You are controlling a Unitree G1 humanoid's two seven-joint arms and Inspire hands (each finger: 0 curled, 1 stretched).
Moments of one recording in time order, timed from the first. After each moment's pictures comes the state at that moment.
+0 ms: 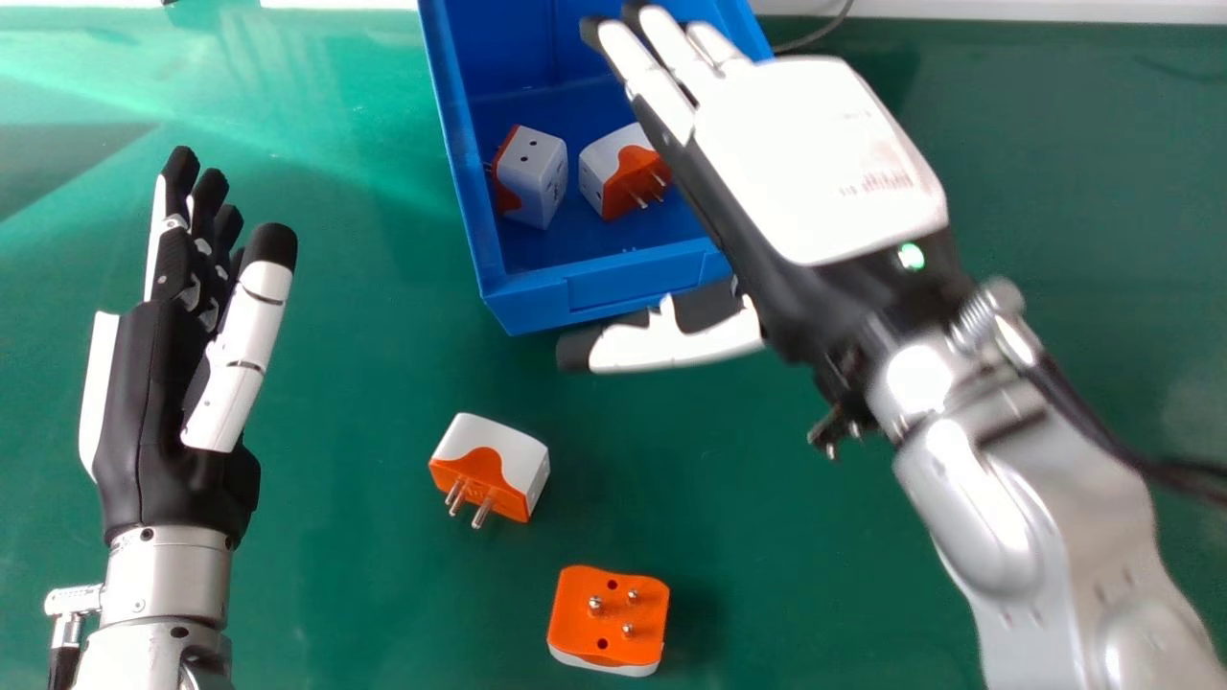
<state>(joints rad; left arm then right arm) 0.16 0.09 0.26 -0.11 -0.20 -0.22 -0.15 -0.17 -0.37 0.46 -0.56 -1.00 0.27 0.24</state>
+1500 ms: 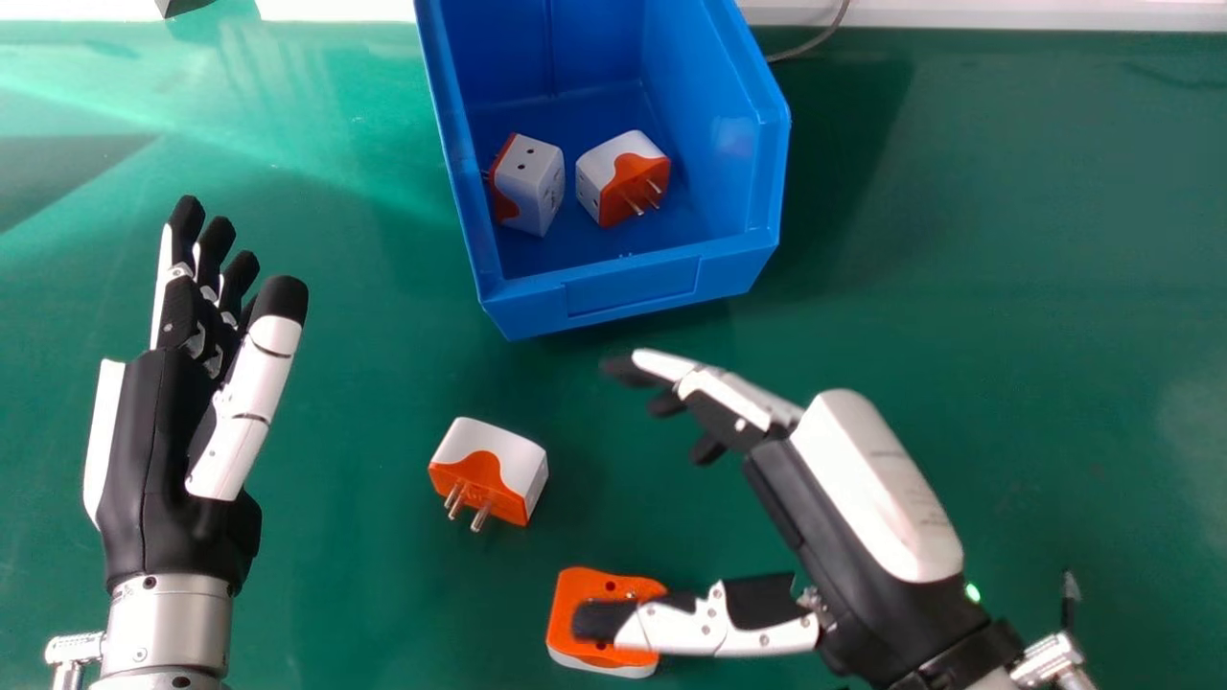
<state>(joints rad) 0.23 0.09 0.24 -0.10 -0.20 -0.27 -0.16 0.37 -0.30 0.33 -0.35 -0.61 -0.30 -0.02</state>
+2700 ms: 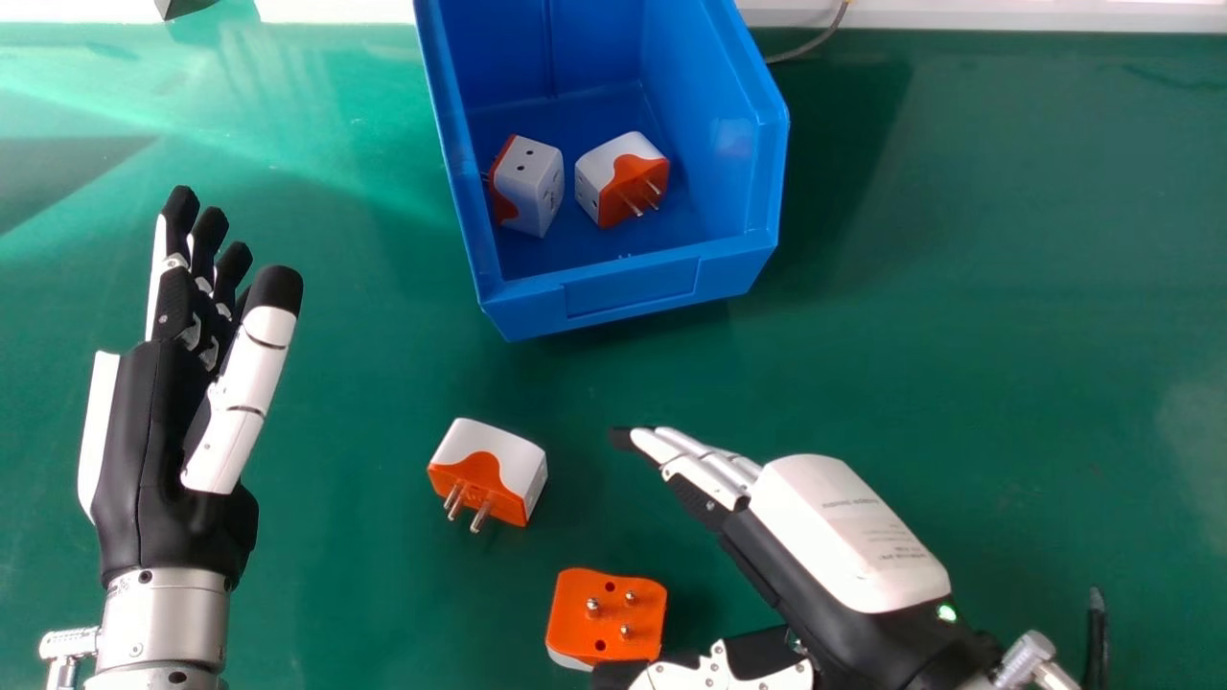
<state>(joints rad) 0.24 0.09 0.24 -0.14 -0.20 -0.25 -0.15 0.36 -0.37 0.34 -0.35 -0.76 -0.20 0.14</state>
